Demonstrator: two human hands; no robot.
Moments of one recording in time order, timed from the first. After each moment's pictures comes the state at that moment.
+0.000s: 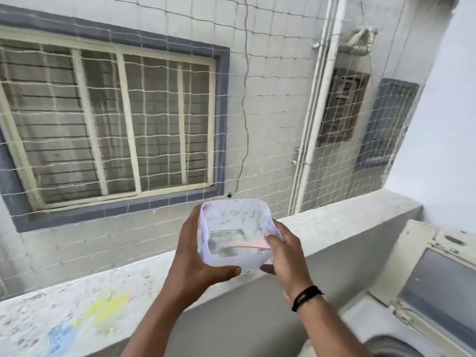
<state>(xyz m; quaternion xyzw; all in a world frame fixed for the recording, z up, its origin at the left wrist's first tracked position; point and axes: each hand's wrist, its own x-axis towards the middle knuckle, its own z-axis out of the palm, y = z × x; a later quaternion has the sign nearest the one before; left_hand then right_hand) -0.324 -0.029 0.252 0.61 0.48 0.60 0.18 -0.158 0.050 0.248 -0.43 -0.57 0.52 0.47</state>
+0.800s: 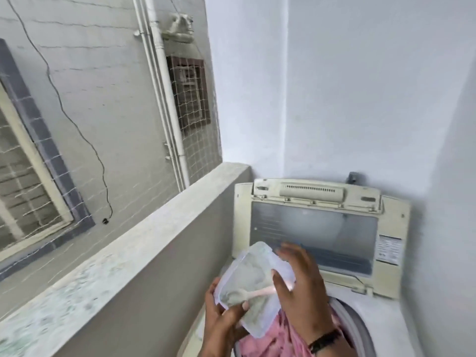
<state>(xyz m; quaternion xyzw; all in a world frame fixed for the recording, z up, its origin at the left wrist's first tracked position) 0.001 0.044 0.097 0.41 0.37 0.47 0.69 0.173 -0.004 0.157 -0.62 -0.59 -0.05 0.52</state>
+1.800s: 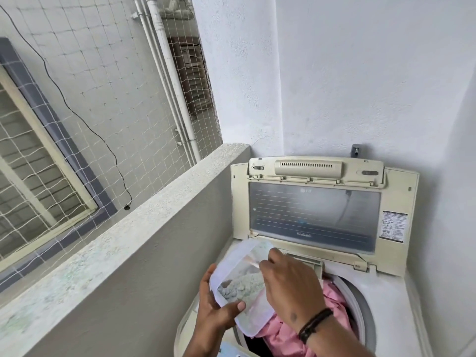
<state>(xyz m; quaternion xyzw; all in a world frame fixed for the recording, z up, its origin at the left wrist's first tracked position) 0.007 0.020 0.090 0.46 0.38 0.44 0.67 0.189 -0.015 0.149 -0.69 -0.71 -0.03 0.16</state>
